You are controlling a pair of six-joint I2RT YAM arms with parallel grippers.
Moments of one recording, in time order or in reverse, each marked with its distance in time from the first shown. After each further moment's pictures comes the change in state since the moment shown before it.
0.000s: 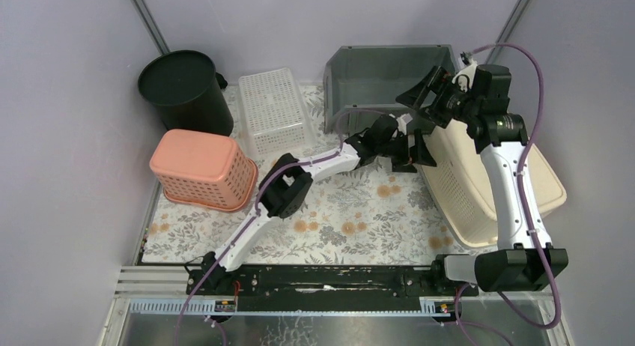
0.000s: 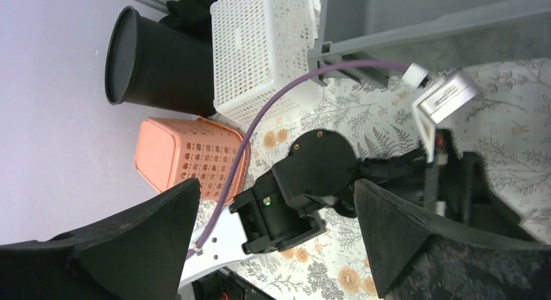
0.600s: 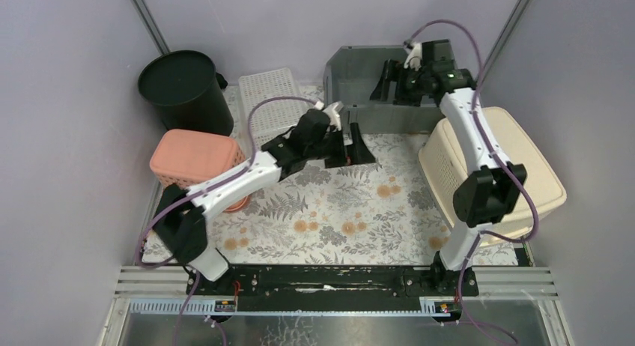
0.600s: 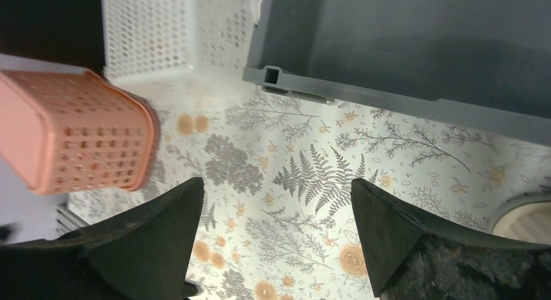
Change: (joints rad) left arm 0.084 -0.913 -0.827 -0.184 -0.224 0.214; right arm 0.153 0.491 0.423 -0.178 0.109 -0.313
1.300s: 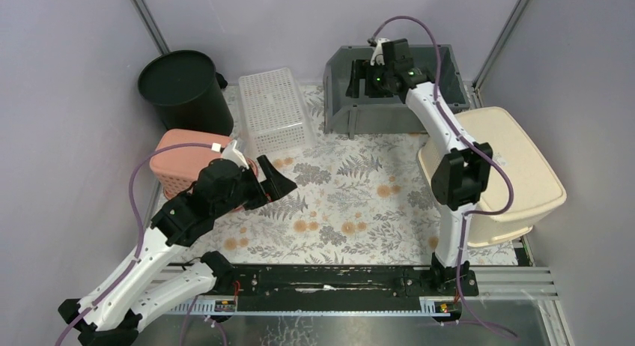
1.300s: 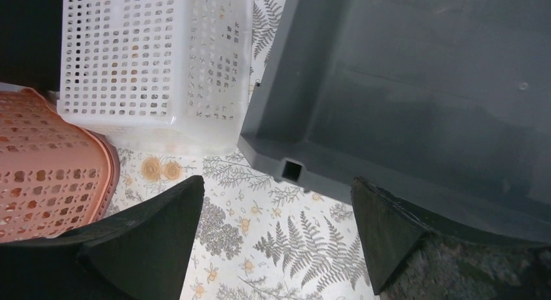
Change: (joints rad) left arm 0.060 -0.906 -0.399 -0.546 -0.340 -0.091; right arm 0.153 0.235 0.149 0.117 0.183 -0.073
